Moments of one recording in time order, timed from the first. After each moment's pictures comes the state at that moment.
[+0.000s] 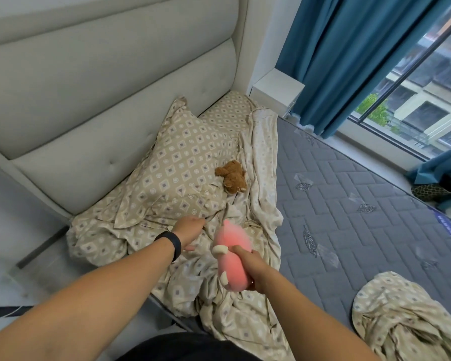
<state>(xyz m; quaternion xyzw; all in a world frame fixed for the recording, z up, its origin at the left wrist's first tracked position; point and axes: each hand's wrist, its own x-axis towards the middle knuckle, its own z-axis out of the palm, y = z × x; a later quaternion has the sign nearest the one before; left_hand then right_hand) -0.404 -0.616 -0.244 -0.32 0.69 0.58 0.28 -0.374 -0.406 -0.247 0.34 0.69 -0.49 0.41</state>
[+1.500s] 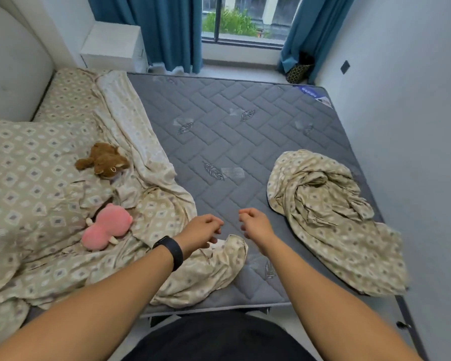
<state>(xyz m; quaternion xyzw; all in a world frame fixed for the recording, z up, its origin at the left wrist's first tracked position) -0.288 -0.284 -0.229 0.01 0.76 0.47 0.45 -0.223 -0.115 -0.252 0.42 0.70 -0.57 0.09</state>
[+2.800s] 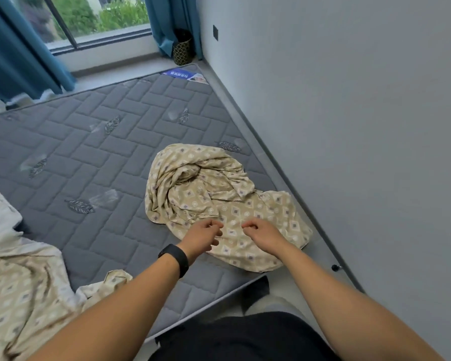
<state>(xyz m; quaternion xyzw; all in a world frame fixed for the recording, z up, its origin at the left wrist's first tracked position) -0.060 0.227 -0.245 0.11 0.75 0.37 0.53 0.085 0.372 -0.278 0.45 0.72 -0.52 0.10</state>
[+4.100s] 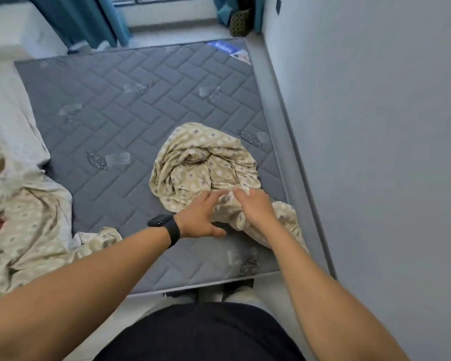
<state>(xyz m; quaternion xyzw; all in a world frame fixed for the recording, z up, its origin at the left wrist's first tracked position) -0.046 0.318 -0.245 0.35 0.82 0.18 0.42 0.045 0.478 -0.225 0.38 0.75 -0.53 0.10</state>
